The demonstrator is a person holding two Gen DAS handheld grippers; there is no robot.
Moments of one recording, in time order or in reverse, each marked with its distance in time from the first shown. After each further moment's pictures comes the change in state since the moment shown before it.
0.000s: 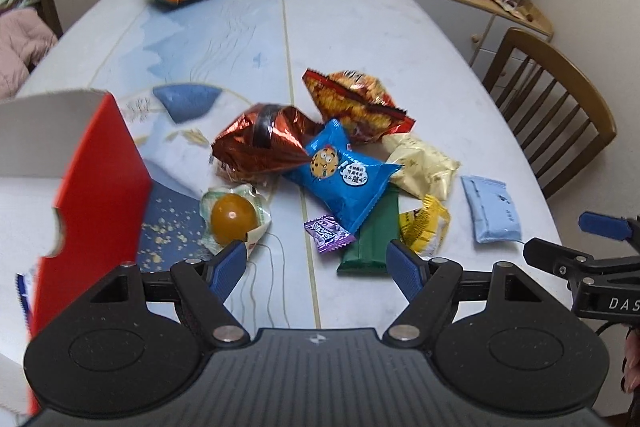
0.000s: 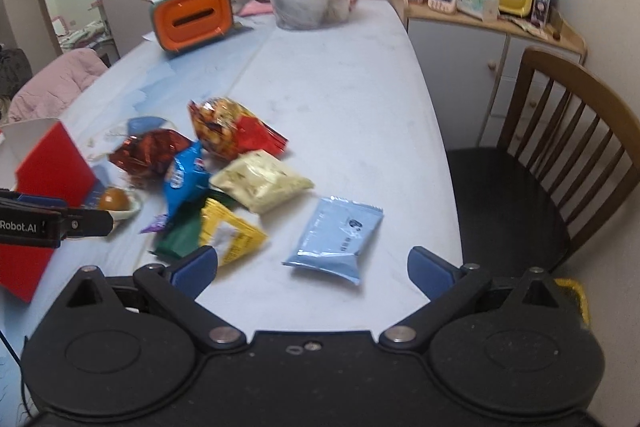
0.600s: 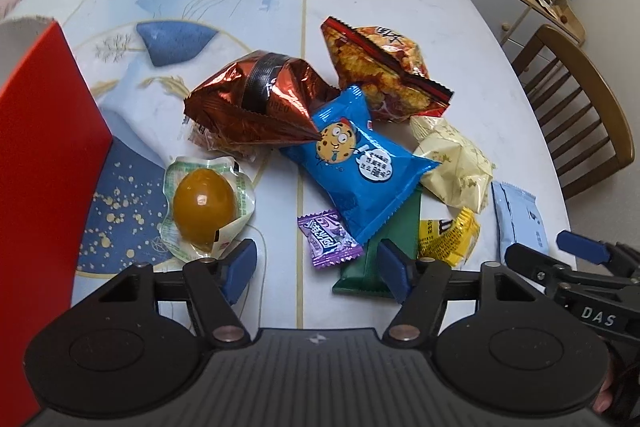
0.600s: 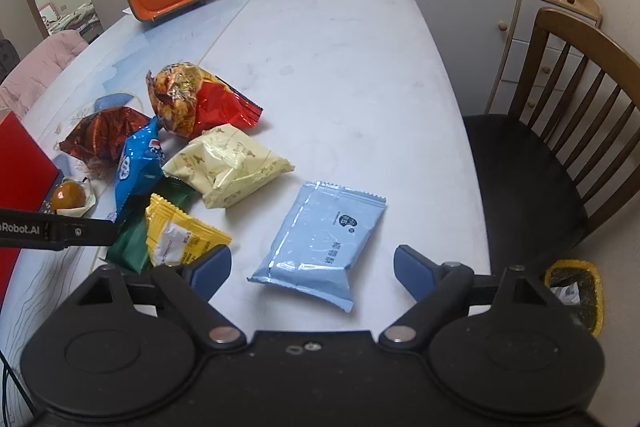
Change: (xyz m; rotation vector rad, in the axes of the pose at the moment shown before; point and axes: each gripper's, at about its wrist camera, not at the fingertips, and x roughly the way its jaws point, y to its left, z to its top) left arm 0.059 0.010 0.012 -0.138 0.125 -0.032; right arm 0.060 -0.014 0.010 0.026 0.096 0.012
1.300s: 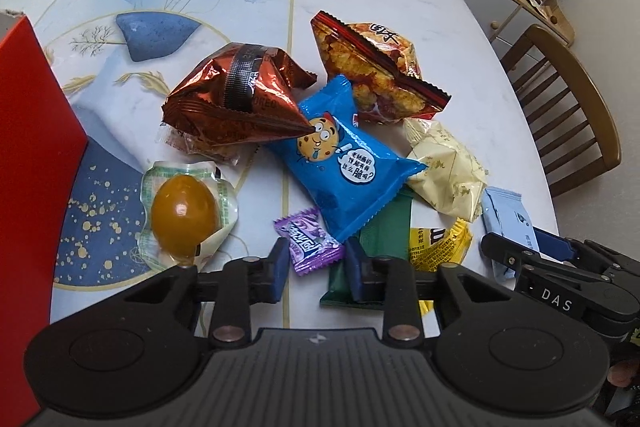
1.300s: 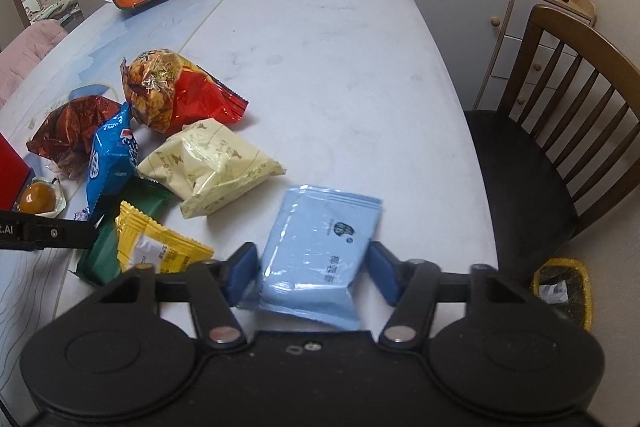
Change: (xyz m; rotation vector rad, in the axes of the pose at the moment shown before) left arm 0.010 0.002 0.008 0.005 0.021 -0.058; right arm 0.019 0.007 0.004 -0.008 0.015 -0.058
